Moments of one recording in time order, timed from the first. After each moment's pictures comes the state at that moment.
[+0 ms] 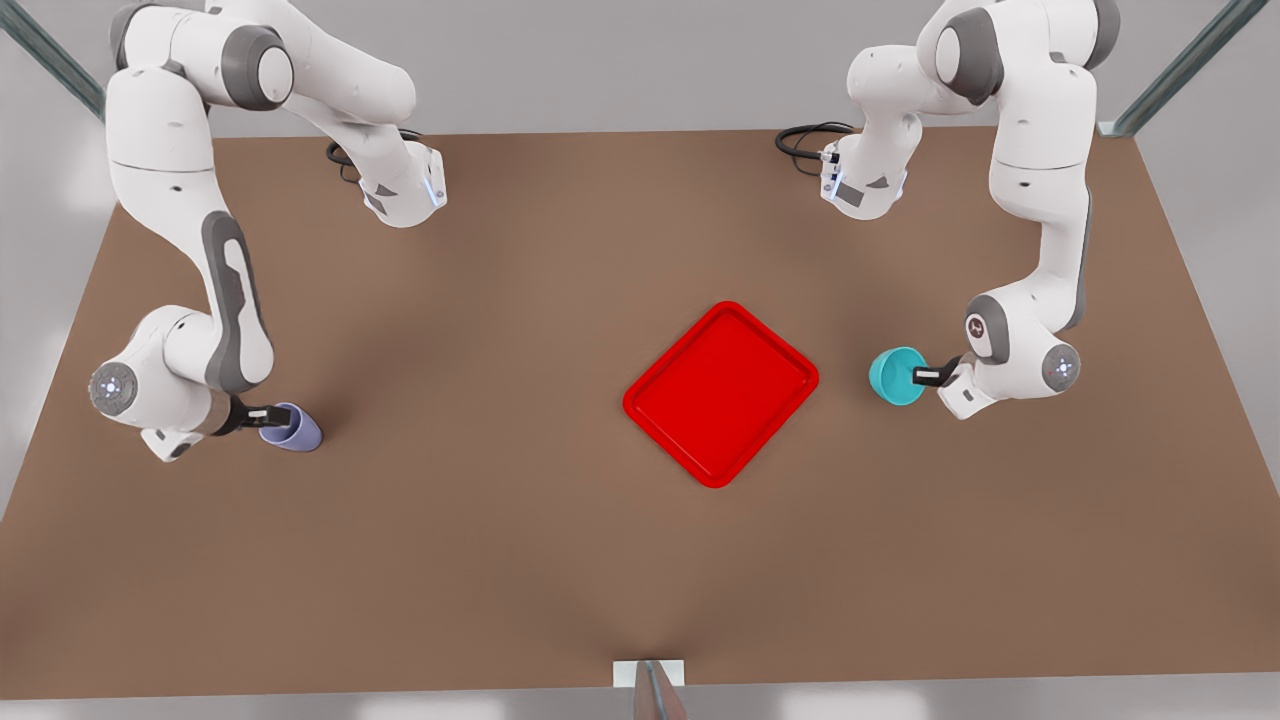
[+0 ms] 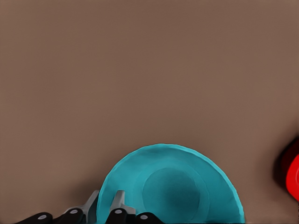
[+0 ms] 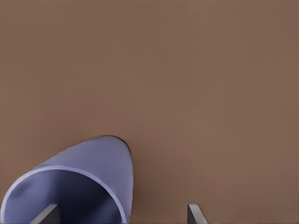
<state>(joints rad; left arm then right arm) -0.12 0.42 0.24 -2.16 -0.29 2.21 0.43 -0.17 0.44 -0.11 -1.95 0.05 2.23 -0.33</state>
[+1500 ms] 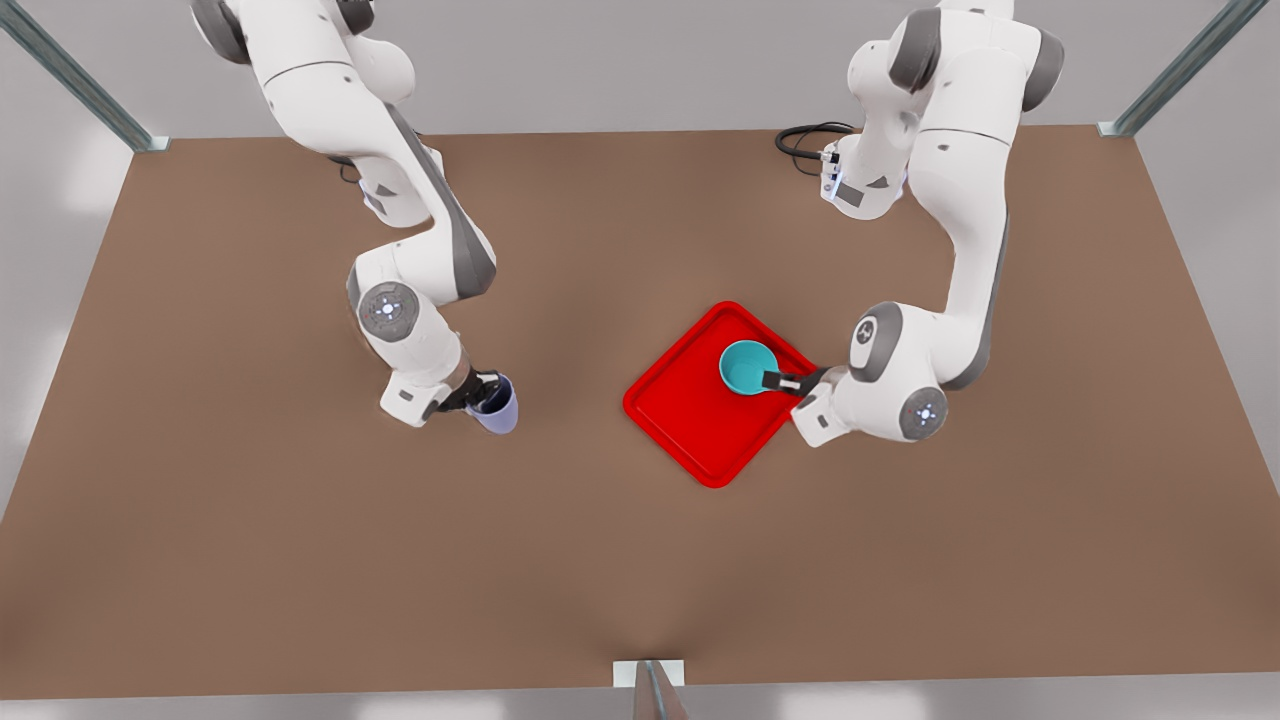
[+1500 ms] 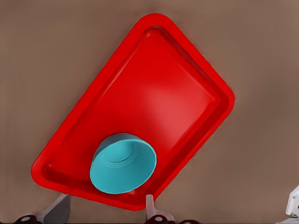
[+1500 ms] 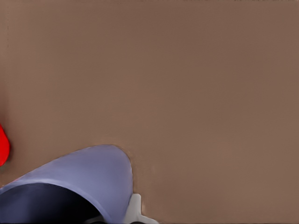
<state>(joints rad) -0.30 0.50 0.00 -1.57 -0.38 1.71 -0.03 0.54 0.32 -0.08 -1.79 0.07 2.15 0.19</state>
